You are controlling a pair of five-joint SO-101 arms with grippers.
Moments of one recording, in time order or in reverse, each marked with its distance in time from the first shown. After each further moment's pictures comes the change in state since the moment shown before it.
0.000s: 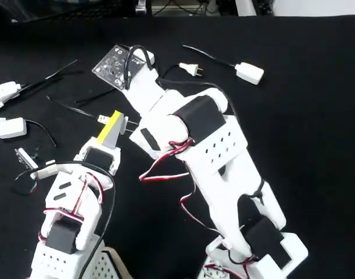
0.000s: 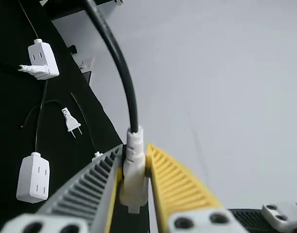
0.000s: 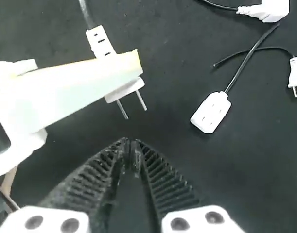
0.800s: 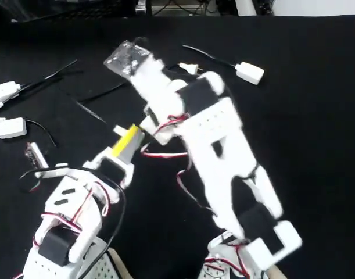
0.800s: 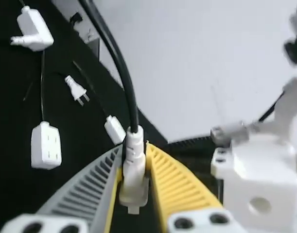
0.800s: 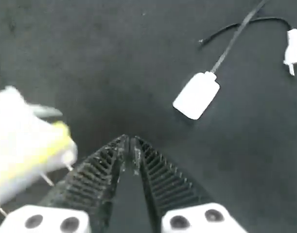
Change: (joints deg) left arm 8.4 0.0 -9.1 14.4 -8.7; right arm 8.1 5.0 2.5 -2.5 5.0
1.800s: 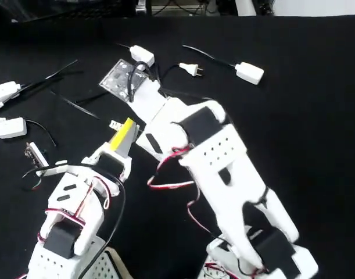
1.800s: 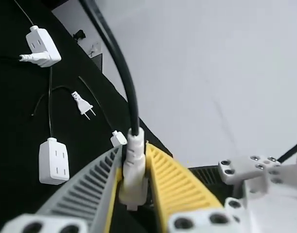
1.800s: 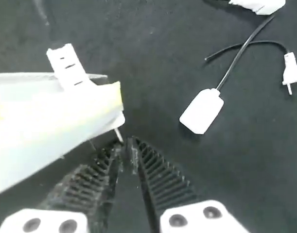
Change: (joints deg) left arm -2.4 0.1 5.0 -7.6 -0.5; right arm -5.5 -10.5 19.2 -13.5 0.0
